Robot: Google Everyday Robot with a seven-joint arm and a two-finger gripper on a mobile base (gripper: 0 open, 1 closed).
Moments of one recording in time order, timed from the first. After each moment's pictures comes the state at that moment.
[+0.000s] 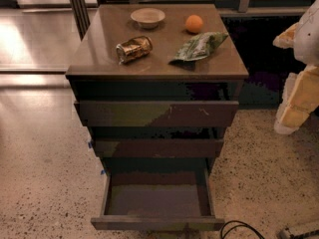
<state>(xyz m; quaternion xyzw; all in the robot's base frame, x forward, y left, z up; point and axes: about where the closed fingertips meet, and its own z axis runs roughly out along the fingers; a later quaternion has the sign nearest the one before) 0.438 -0.217 0.976 -0.60 0.78 -0.03 0.16</state>
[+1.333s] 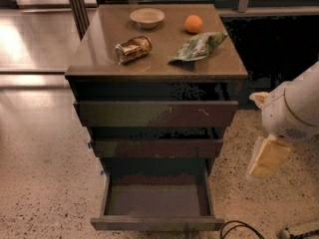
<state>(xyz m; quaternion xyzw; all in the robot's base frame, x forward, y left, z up) 0.428 -0.205 0.845 -0.61 0.77 -0.01 0.18</state>
